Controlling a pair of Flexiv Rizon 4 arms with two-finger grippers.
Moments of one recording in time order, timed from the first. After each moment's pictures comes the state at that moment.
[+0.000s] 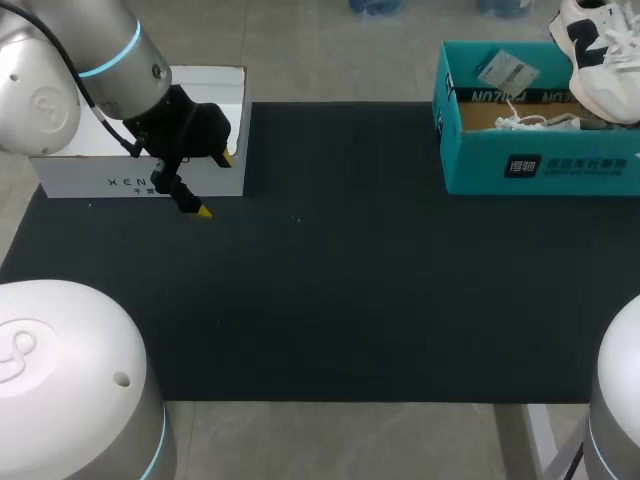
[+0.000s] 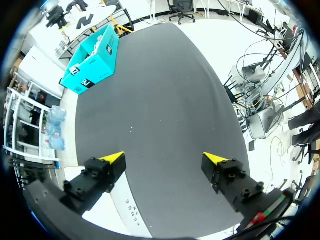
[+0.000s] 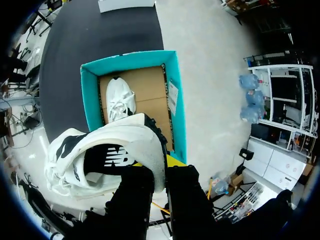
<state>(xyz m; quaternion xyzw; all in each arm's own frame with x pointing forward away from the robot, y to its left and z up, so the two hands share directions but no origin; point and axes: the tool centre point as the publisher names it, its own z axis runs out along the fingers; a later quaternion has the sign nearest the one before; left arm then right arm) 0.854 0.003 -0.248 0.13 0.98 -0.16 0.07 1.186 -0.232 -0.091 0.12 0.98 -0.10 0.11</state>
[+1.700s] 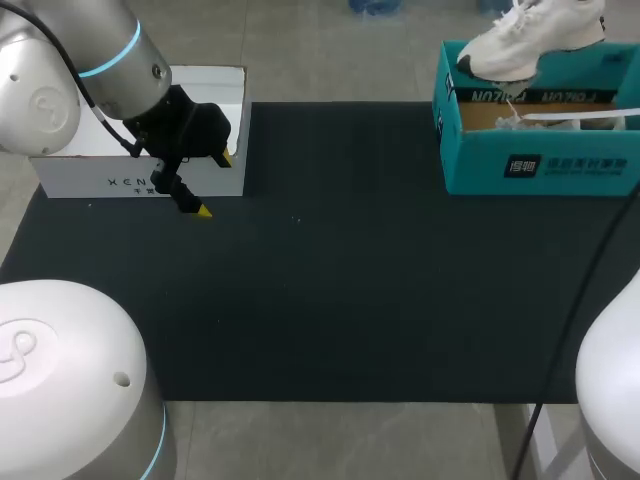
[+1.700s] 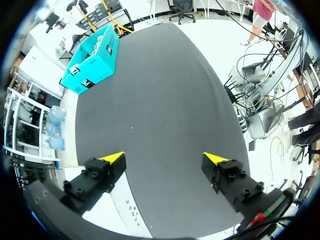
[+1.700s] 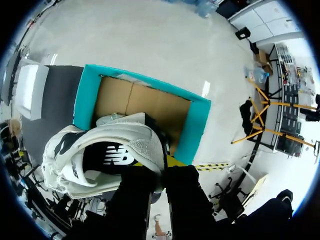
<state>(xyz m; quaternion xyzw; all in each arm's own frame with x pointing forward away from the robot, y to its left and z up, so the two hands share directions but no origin) 0.854 0.003 -0.248 0.13 0.98 -0.16 0.07 1.172 -0.242 -0.105 0.63 0.77 -0.11 0.03</state>
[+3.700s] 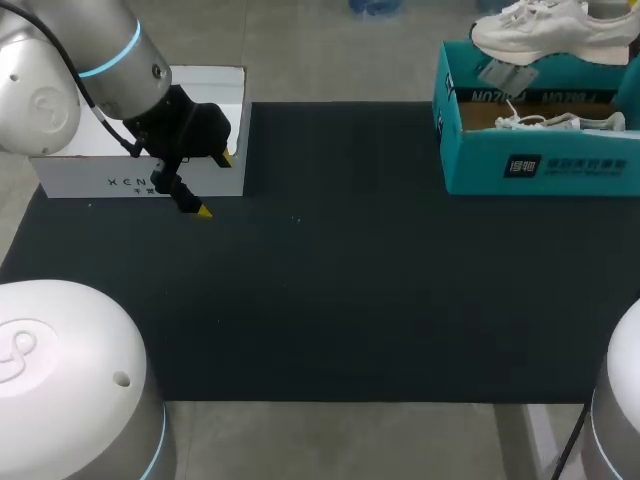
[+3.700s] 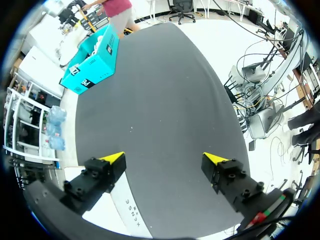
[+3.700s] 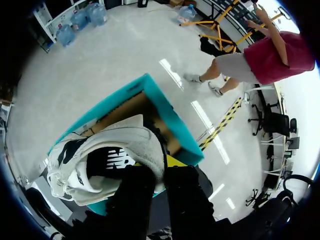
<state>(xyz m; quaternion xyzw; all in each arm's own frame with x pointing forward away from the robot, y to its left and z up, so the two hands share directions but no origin) 0.854 0.003 -0.248 0.13 0.98 -0.16 0.07 1.157 -0.307 -0.150 0.89 0.44 -0.07 0.08</state>
